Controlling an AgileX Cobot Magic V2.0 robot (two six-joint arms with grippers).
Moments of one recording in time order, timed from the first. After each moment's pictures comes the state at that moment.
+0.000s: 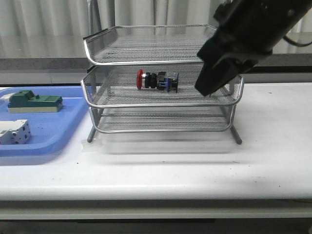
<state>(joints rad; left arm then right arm) -0.23 0.39 -0.37 -0.04 0.20 0.27 0.43 1.47 -1.02 0.41 0.57 -0.67</state>
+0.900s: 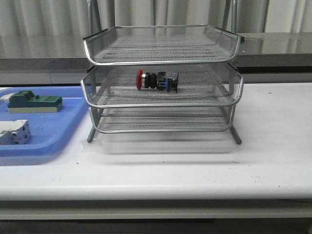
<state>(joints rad) -0.23 0.39 -0.37 -0.04 0.20 0.27 0.04 0.58 -0.59 0.25 0.66 -0.35</state>
